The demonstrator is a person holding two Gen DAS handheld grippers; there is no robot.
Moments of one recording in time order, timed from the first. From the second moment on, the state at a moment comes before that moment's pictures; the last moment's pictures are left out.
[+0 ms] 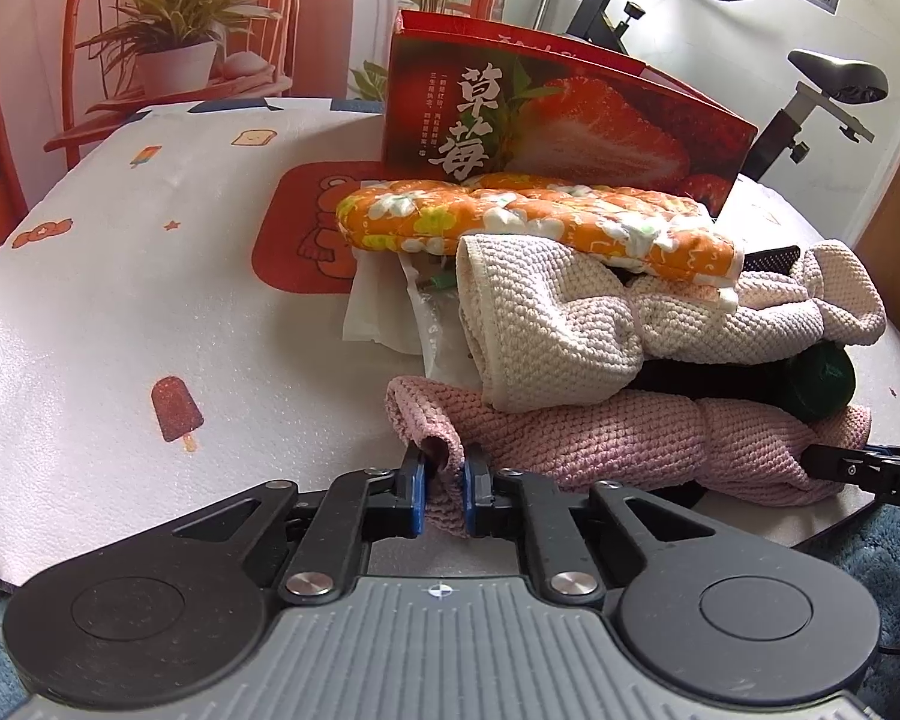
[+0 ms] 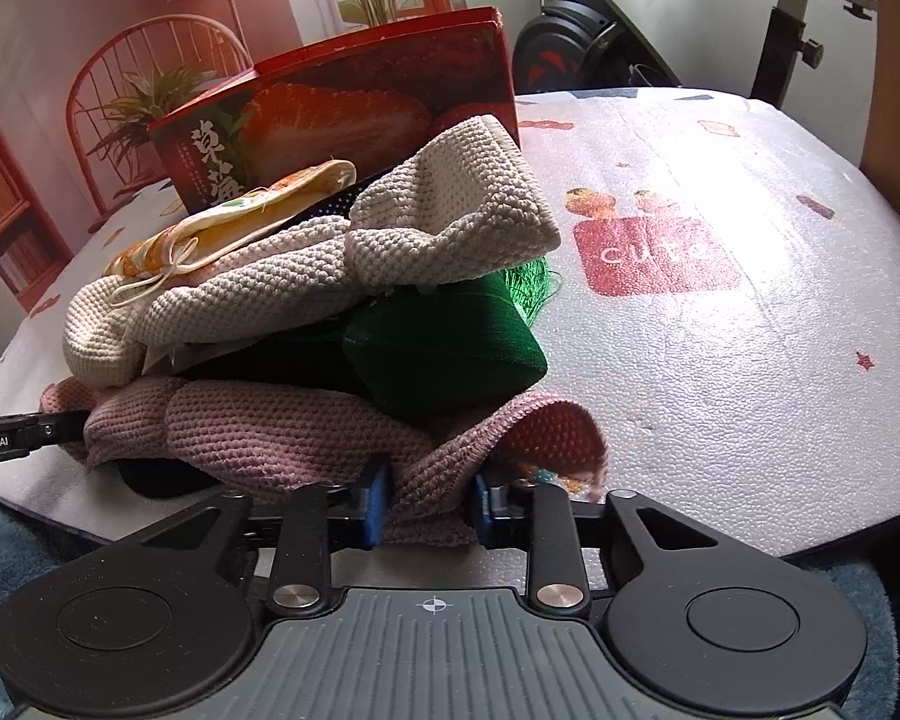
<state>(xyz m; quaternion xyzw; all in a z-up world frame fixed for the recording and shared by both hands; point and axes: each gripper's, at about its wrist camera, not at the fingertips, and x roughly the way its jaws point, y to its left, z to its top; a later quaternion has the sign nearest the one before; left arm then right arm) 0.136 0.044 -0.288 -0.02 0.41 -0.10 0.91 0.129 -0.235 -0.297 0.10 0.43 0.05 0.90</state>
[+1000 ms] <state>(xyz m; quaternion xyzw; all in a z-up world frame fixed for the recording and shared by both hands) 0.088 0.044 -0.229 -0.03 0.28 -0.11 0.95 0.089 -0.228 -0.238 0.08 0.31 0.11 0.94</state>
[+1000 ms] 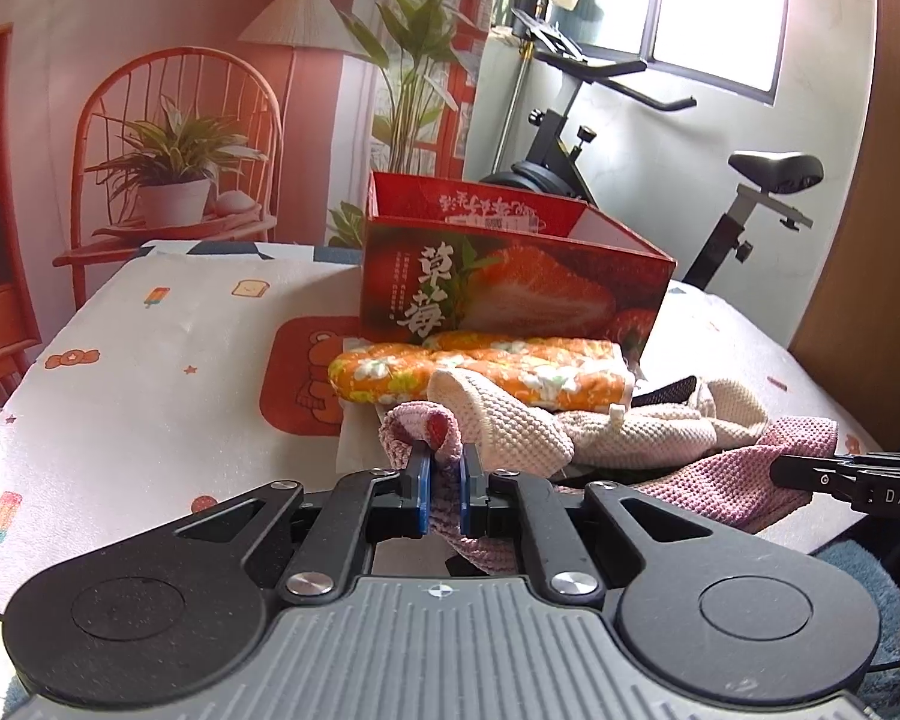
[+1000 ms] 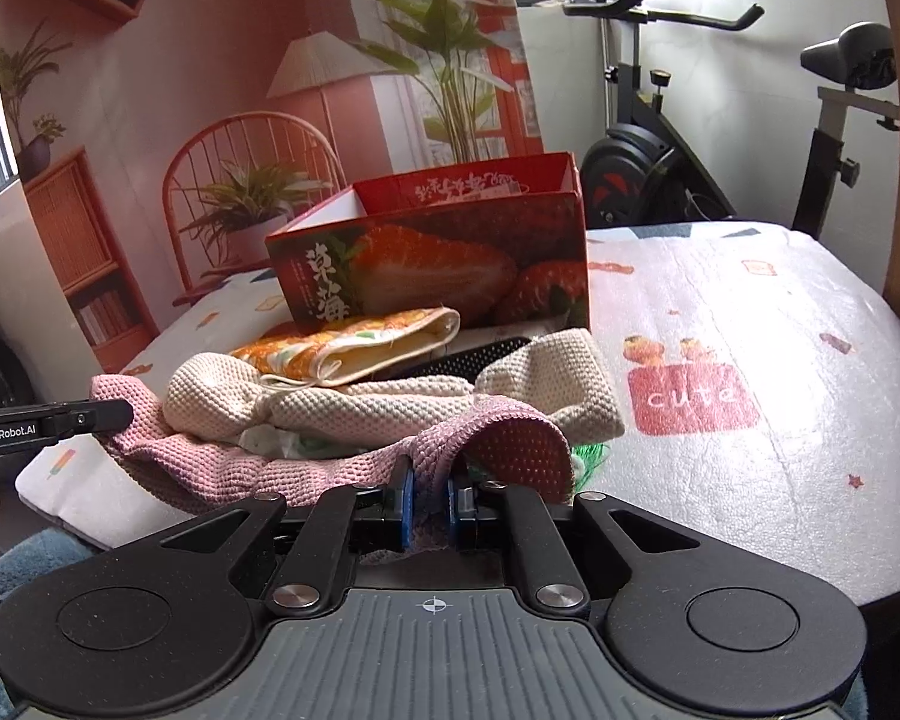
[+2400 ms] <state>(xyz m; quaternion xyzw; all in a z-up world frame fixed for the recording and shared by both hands) 0.177 0.028 -0.139 -0.04 0.16 -0.10 0.98 0.206 -0.239 -0.151 0.05 0.21 0.13 0.97</state>
